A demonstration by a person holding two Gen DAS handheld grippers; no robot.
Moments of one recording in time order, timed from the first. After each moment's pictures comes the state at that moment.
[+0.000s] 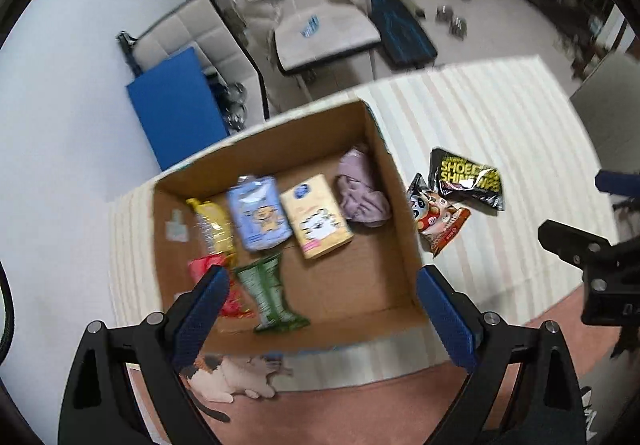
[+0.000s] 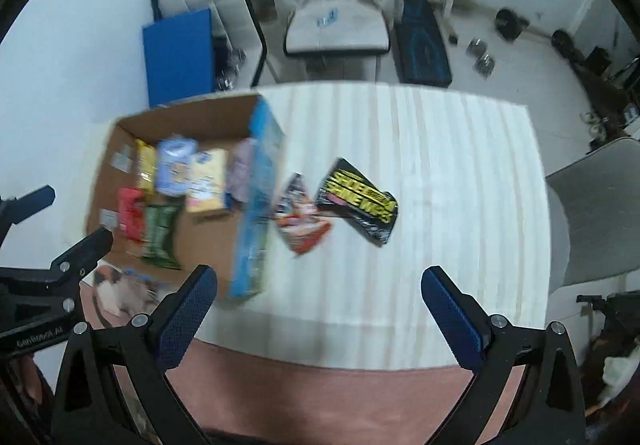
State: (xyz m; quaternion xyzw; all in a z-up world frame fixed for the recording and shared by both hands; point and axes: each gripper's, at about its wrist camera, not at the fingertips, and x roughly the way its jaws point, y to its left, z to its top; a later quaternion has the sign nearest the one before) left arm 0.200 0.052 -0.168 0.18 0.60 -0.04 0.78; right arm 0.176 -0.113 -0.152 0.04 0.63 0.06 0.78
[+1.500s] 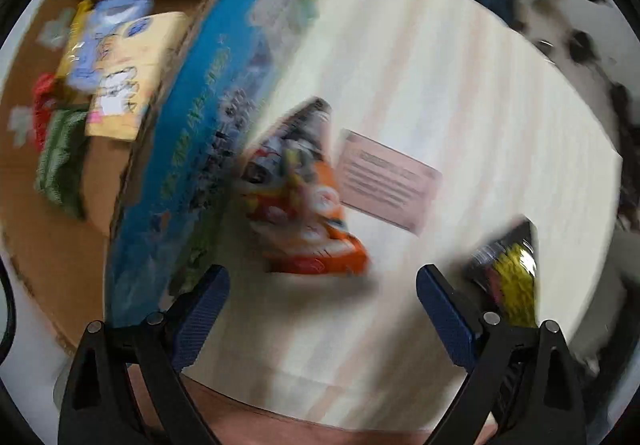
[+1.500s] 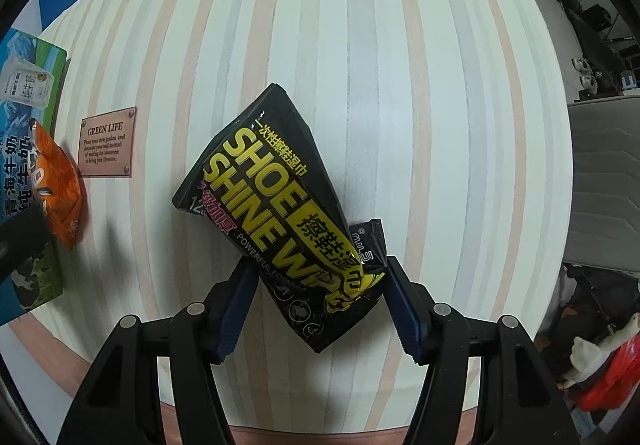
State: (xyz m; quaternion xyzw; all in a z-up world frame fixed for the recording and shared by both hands) left arm 0.241 -0.039 -0.326 -0.13 0.71 0.13 0.68; right arm 0.211 -0.246 -0.363 0.00 0.74 -0.01 0.68
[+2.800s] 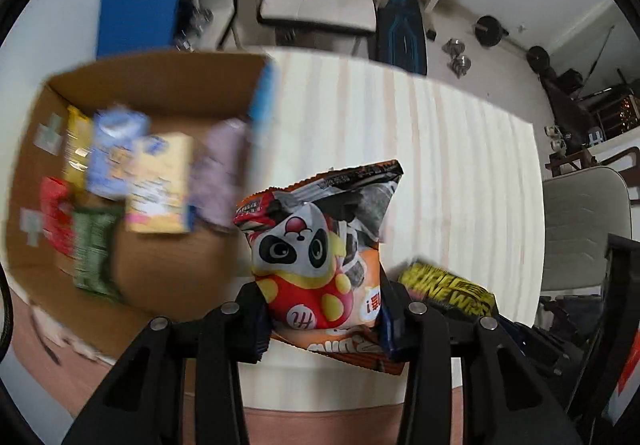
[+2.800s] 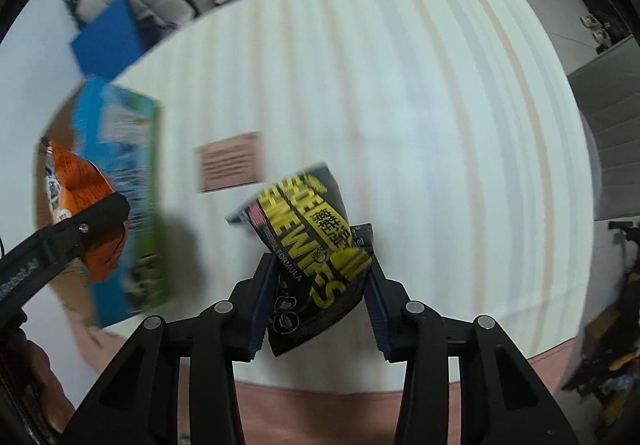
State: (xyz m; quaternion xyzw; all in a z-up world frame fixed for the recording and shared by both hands) left arm 0.250 0.026 -0.208 -0.07 0.64 -0.03 0.77; right arm 0.201 -0.225 -0.274 0.15 0.69 0.03 0.71
